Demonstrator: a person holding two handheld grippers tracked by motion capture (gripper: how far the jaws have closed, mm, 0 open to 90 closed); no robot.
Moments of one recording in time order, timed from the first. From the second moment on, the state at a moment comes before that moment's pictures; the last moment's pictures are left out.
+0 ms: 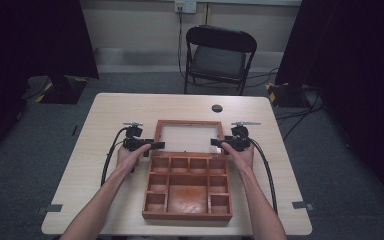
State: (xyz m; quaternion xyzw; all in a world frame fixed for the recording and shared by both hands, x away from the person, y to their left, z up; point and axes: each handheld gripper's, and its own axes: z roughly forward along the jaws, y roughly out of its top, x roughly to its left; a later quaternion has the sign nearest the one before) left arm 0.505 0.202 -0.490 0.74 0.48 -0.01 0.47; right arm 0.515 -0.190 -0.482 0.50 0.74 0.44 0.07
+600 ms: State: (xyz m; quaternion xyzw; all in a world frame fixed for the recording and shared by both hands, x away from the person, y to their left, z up) left arm 0.483 0.221 -0.467 0.76 0.46 0.04 0.46; right arm 0.485 -0.213 -0.463 0.50 0.73 0.46 0.09
